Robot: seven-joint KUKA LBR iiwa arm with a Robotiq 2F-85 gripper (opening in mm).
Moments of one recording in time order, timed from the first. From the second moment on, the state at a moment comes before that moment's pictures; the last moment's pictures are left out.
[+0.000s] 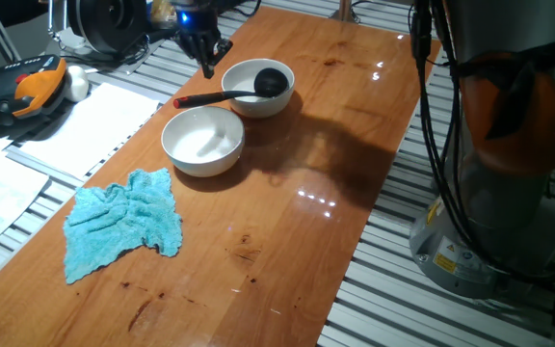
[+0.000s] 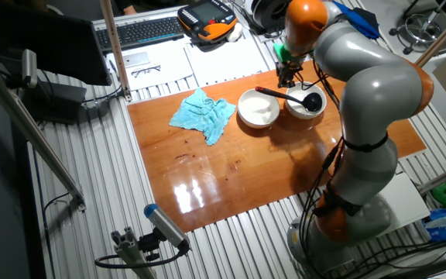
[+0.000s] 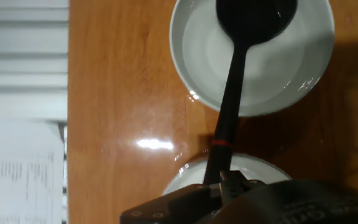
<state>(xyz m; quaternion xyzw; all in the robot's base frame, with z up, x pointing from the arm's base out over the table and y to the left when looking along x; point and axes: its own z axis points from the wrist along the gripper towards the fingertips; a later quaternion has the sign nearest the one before) 0.593 -0.069 0.196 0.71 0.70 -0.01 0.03</state>
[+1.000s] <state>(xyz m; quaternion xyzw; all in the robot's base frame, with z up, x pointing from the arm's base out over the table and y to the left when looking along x) 0.599 -0.088 0.173 0.74 0.67 -0.02 0.03</state>
